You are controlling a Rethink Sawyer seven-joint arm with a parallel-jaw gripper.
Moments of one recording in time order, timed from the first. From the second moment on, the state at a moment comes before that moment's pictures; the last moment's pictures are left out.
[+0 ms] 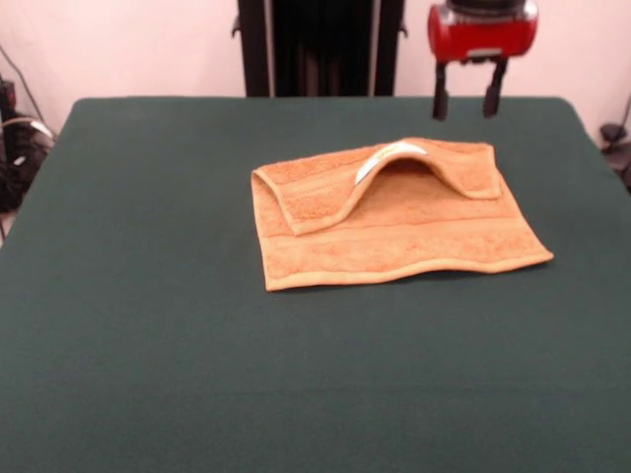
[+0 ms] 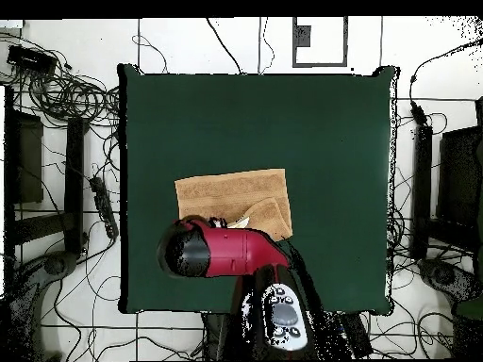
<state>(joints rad) -0.04 -0.74 0.05 1.93 -0.02 0.34 1.67</state>
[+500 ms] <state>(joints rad) -0.06 -0.64 0.05 1.85 -0.02 0.34 1.67</state>
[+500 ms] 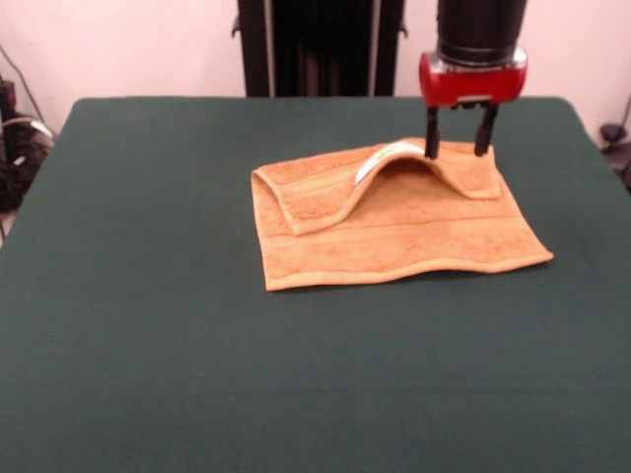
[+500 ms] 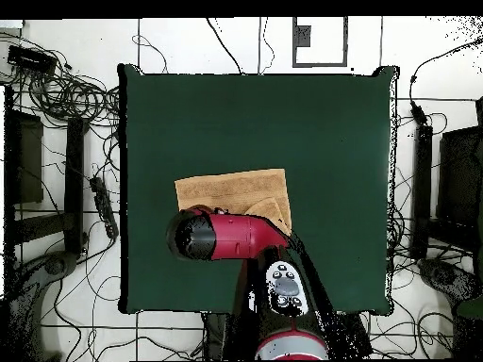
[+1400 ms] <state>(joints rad) -0.08 -0.60 0.05 1.84 -0.02 0.31 1.67</state>
